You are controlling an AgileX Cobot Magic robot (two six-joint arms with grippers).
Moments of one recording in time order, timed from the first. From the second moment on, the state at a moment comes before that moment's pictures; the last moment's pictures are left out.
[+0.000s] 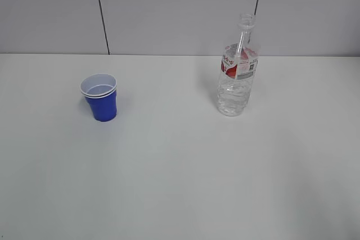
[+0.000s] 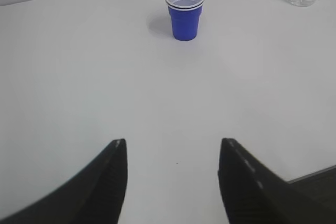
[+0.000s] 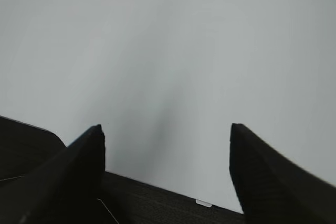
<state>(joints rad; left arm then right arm) -0.33 0.02 -0.52 0.03 1.11 -0.02 0.25 0.23 -0.50 -0.11 1.13 -0.08</state>
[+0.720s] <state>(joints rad) -0.33 0.02 -0.52 0.03 1.11 -0.02 0.25 0.23 -0.49 -0.12 1.13 -0.09</state>
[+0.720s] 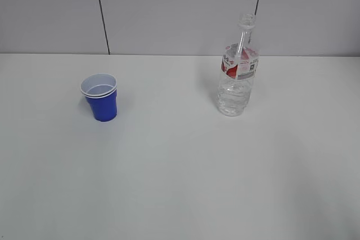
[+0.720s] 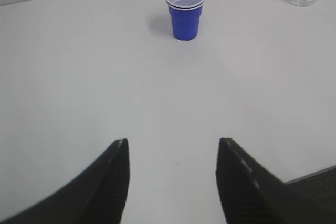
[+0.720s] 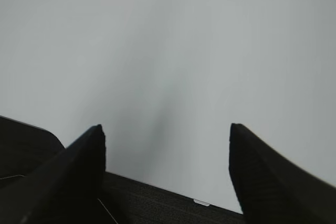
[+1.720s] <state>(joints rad) -0.33 0.02 -0.52 0.03 1.11 -0.02 0.25 0.23 -0.49 -0.12 1.13 -0.09</state>
